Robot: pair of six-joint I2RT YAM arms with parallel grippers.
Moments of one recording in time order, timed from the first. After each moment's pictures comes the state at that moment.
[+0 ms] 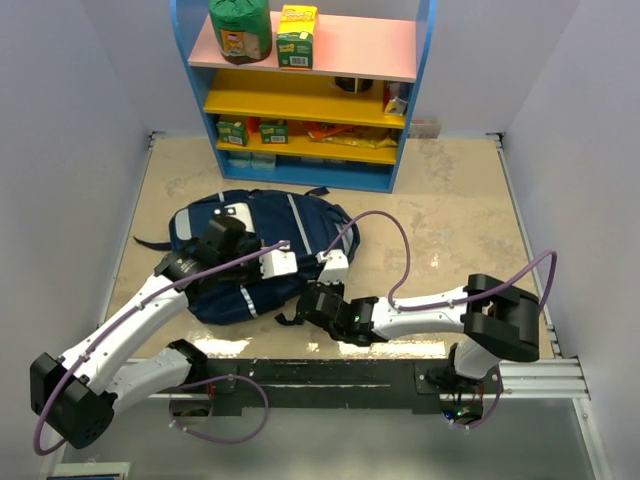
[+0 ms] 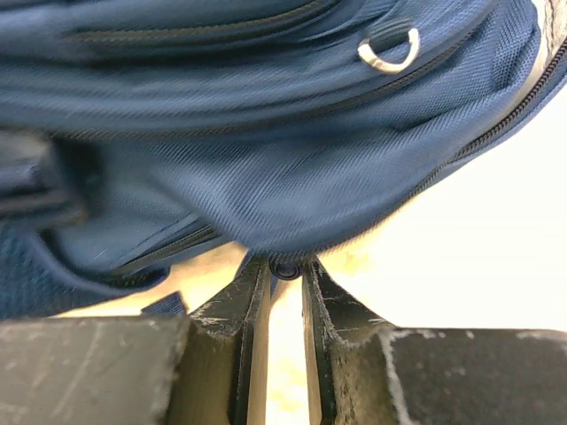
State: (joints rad) left arm -0.56 0.98 0.82 -0.66 0.25 0.84; right arm 1.32 1.58 0.80 0.00 0.83 0.90
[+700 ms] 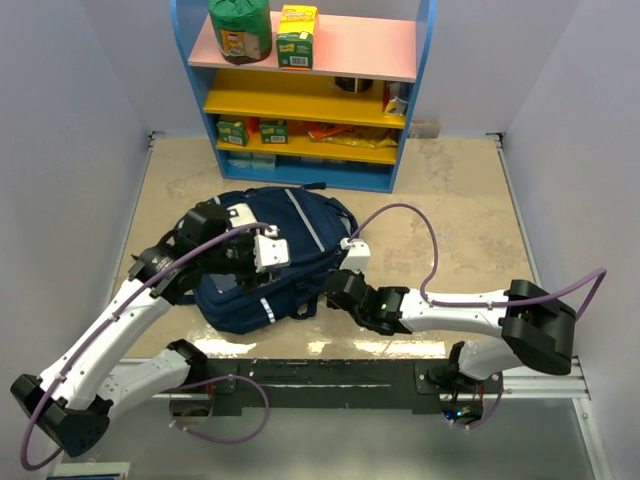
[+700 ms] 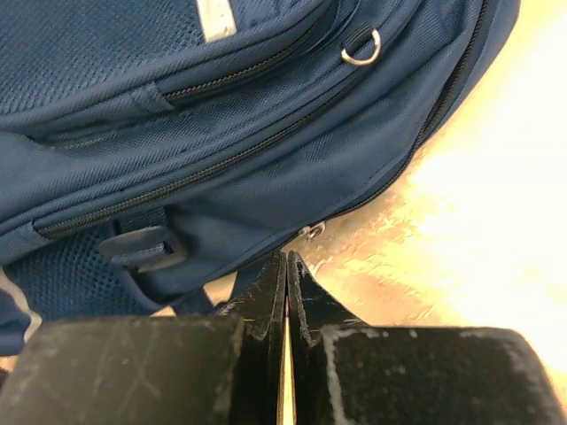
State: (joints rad) left arm -0.56 0.92 1.01 -0.77 0.49 0.72; right arm 1.17 1.40 0.70 -0.06 0.62 0.89
